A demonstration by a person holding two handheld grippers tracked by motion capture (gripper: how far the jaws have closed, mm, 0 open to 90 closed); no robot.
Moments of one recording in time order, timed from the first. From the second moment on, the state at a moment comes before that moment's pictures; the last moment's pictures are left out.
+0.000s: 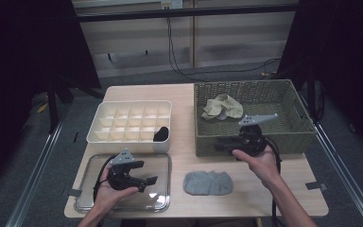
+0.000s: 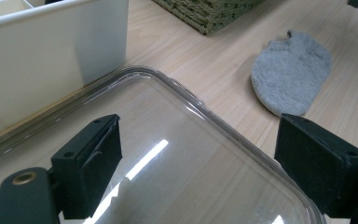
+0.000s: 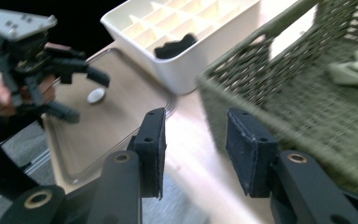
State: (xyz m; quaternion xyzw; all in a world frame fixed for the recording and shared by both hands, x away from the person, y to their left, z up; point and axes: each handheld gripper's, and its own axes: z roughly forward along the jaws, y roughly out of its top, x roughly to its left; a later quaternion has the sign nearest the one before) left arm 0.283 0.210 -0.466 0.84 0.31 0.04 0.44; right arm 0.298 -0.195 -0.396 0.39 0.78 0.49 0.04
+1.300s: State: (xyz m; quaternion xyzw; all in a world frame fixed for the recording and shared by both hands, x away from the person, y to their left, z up) left arm 0.286 0.214 -0.466 0.84 0.31 0.03 0.44; right arm 0.476 -0.215 -0.420 0.48 0.81 0.34 0.04
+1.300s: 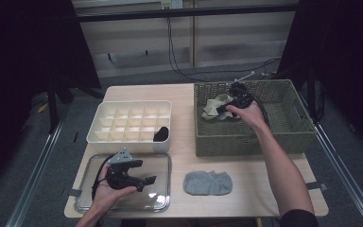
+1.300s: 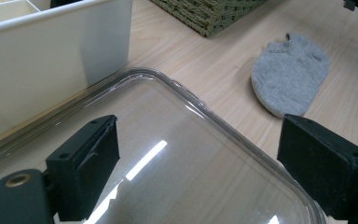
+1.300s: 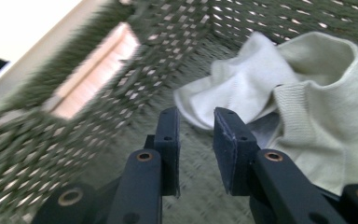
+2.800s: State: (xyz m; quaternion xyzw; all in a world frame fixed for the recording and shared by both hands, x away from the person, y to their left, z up) left arm 0.287 0.211 -0.468 0.85 0.30 0.03 0.44; right arm 0.504 -0.196 -0.461 0.48 0.85 0.23 0.01
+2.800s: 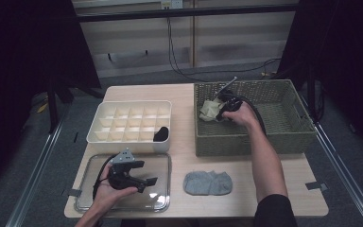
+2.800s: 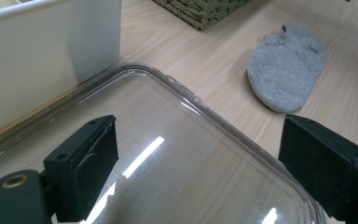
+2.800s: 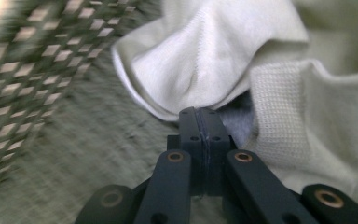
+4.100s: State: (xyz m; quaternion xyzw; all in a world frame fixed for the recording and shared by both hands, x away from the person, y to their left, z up) left arm 0.288 0.207 -0.469 0.85 0.29 0.02 0.43; right arm 0.496 -0.229 -0.455 0.52 0.82 0.24 0.05
